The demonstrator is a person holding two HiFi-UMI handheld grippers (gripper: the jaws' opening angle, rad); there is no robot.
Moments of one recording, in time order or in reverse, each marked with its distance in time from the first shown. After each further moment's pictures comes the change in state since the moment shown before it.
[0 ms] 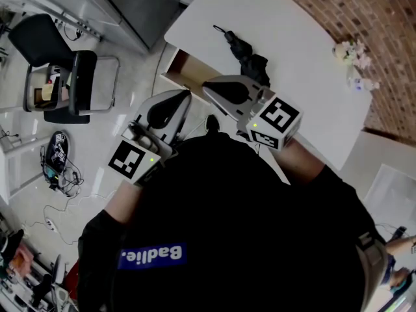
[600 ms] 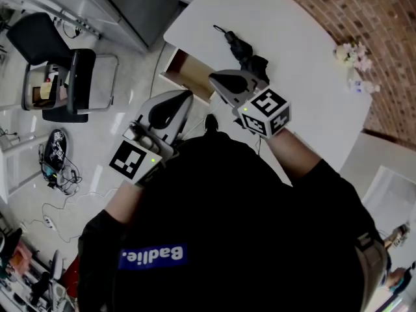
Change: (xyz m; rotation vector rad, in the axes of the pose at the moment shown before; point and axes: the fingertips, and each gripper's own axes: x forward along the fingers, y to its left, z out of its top) left arm 0.009 0.003 -0.004 -0.020 0.003 0.003; right arm 0.009 -0.060 -0.054 0.026 0.128 -0.155
